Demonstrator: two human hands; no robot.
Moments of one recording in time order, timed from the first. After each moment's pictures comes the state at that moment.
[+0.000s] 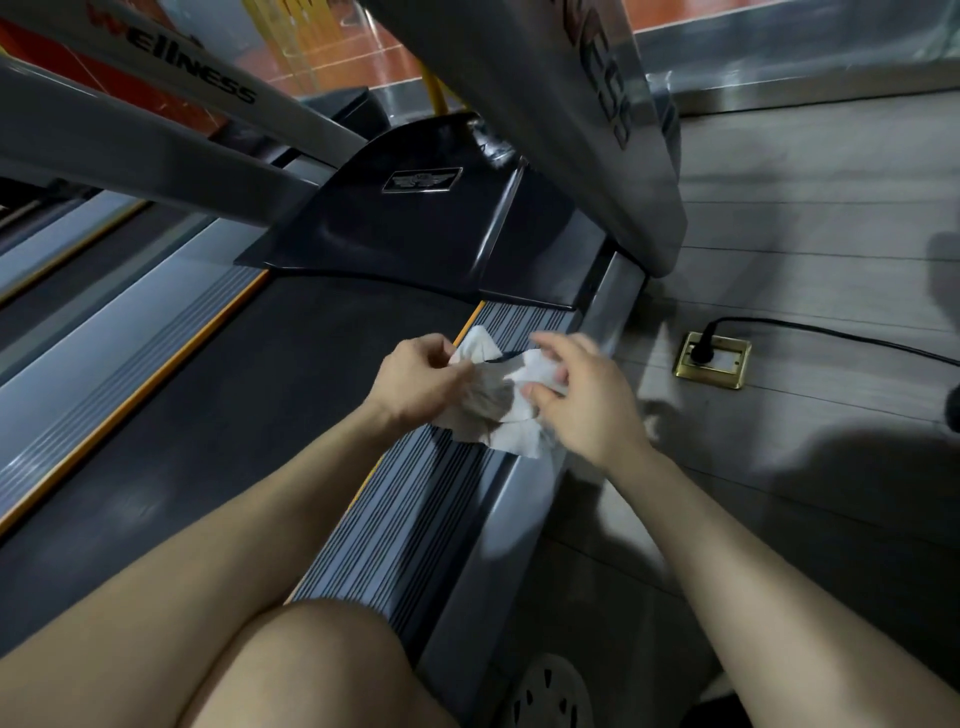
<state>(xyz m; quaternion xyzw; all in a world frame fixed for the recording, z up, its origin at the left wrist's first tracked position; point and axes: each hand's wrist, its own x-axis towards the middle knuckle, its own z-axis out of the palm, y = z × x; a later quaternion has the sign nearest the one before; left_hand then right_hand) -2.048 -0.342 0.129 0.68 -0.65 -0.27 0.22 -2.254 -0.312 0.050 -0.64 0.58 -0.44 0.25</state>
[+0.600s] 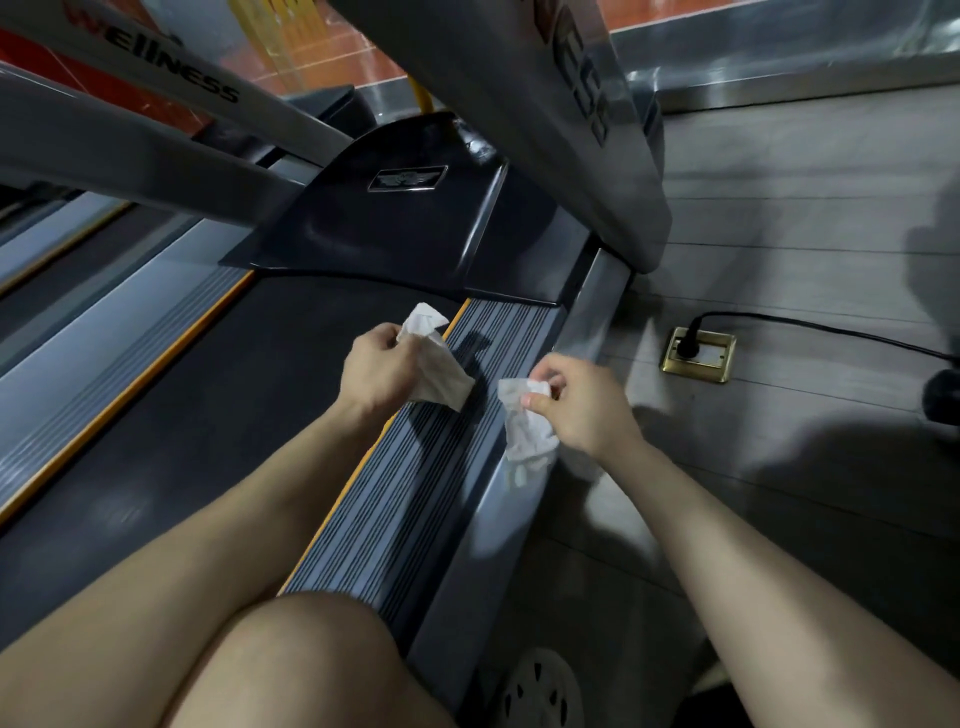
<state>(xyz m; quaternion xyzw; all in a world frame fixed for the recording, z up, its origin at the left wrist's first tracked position) -2.042 -0.345 0.139 0.72 -0.55 -0.29 0.31 -2.266 -0.316 0.030 -0.62 0.61 -0.37 0.33</state>
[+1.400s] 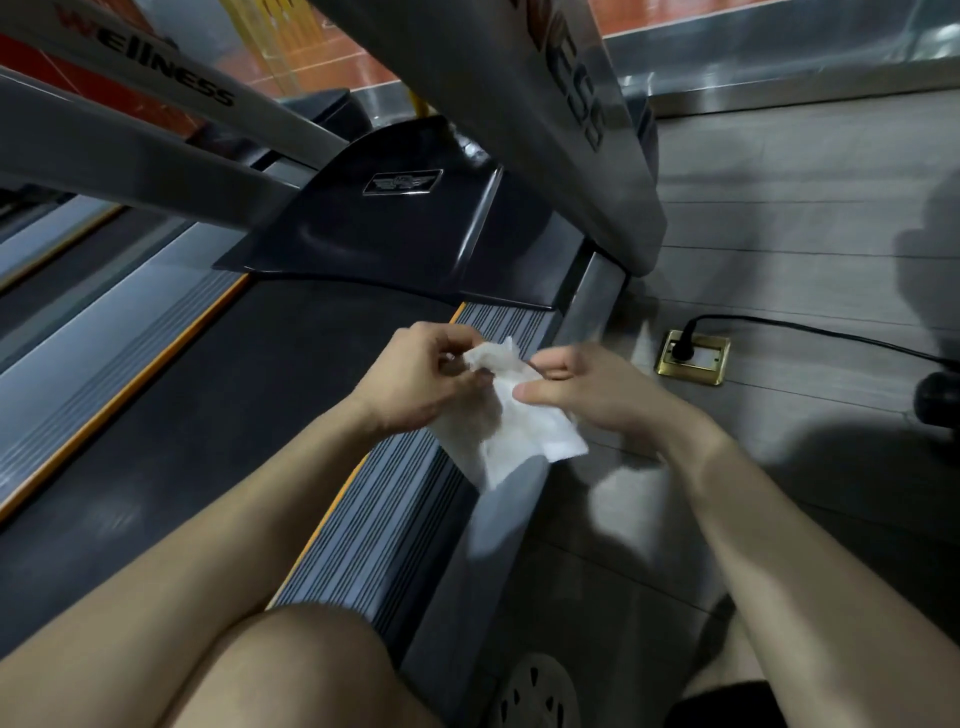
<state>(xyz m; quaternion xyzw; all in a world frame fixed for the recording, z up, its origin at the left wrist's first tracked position) -2.069 -0.329 0.160 0.51 -0.82 -0.22 0.16 -2.297 -0.303 0.104 -0.62 0.52 -0.29 0.52</state>
